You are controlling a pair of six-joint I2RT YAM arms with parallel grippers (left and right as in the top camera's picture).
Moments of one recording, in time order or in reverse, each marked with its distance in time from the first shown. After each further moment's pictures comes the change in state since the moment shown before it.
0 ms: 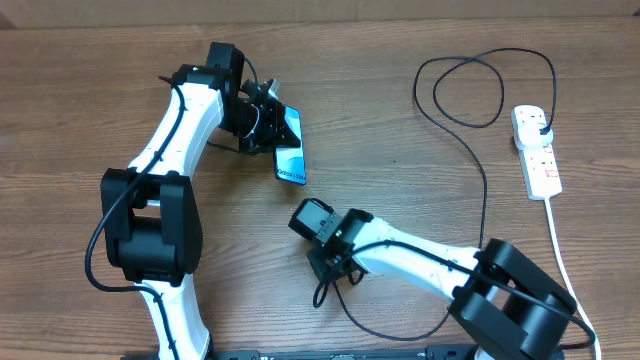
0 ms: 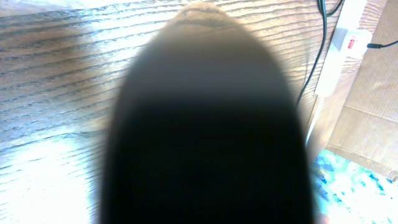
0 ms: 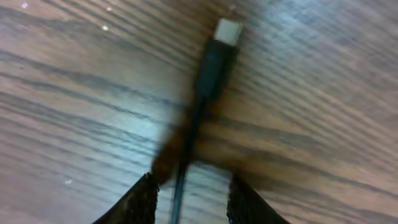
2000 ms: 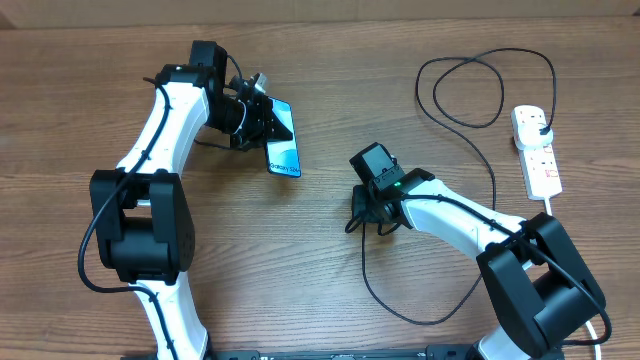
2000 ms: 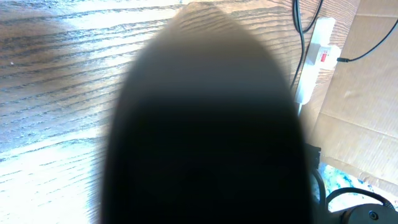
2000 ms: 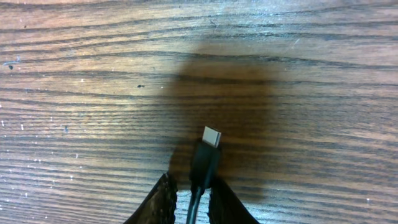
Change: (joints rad) left arm 0.058 0.000 0.000 0.019 0.071 -0.001; right arm -0.372 -0.011 -0.041 0.196 0.034 0.133
